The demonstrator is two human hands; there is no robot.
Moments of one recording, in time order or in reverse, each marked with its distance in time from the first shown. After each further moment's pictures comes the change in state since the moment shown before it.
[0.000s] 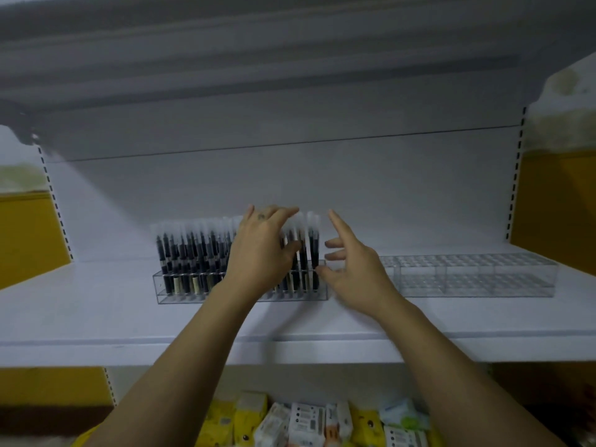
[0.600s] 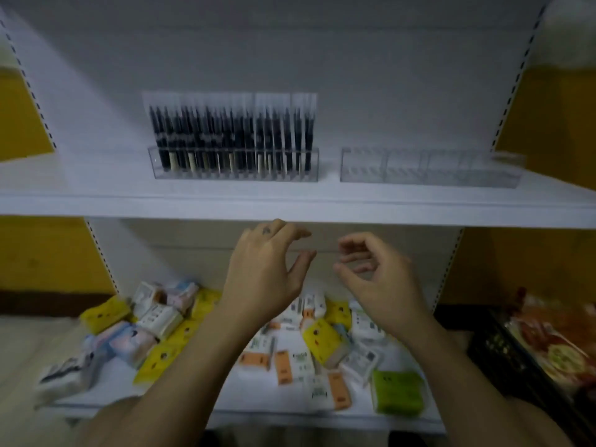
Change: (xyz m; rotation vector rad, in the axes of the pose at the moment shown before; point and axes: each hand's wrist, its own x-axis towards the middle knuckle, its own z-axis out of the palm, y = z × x) left_hand -0.197 0.042 0.018 -0.097 -0.024 0.031; right_hand -0.198 0.005 0.006 -0.053 0.062 0.053
